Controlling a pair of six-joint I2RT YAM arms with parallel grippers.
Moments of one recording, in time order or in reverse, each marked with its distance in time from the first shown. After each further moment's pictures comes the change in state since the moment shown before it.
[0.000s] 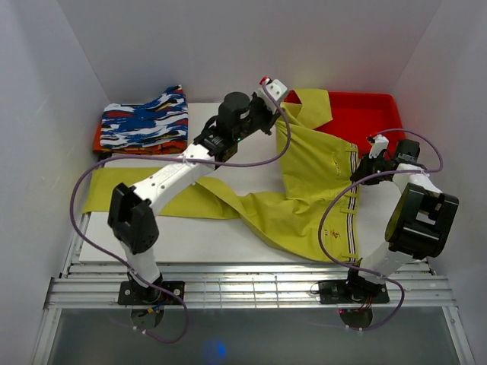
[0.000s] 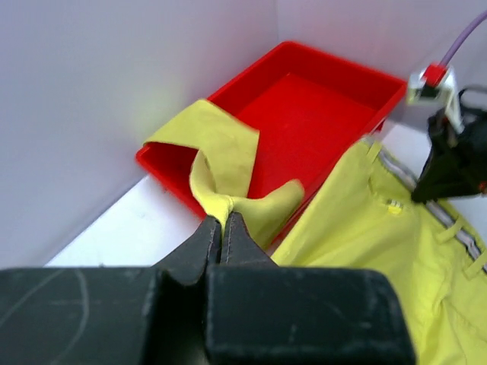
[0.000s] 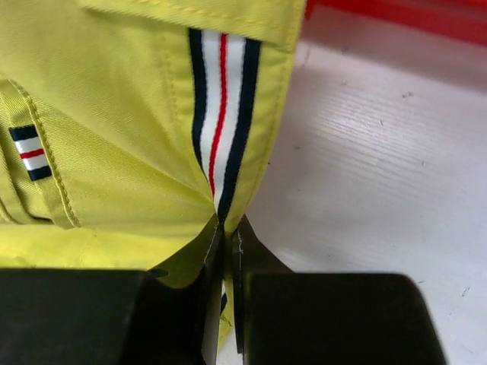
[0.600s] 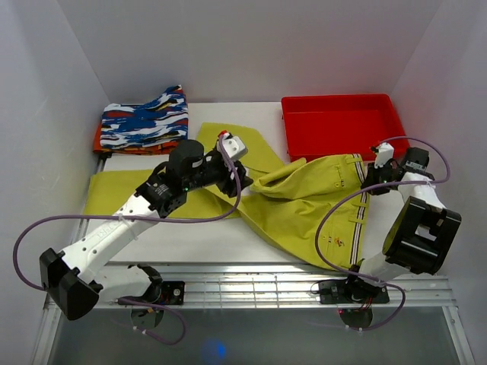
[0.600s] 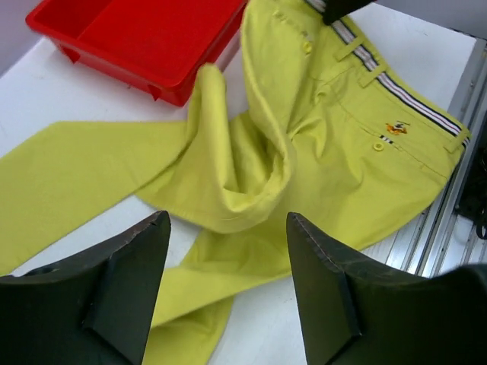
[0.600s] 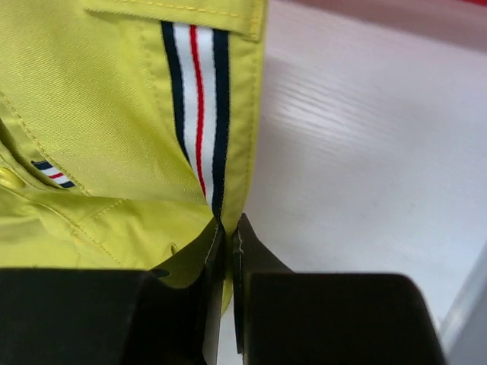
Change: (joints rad) left arm -0.034 -0.719 -0.680 -0.299 0.145 -0.001; right arm -0.044 -0.129 -0.063 -0.080 0.024 -0.164
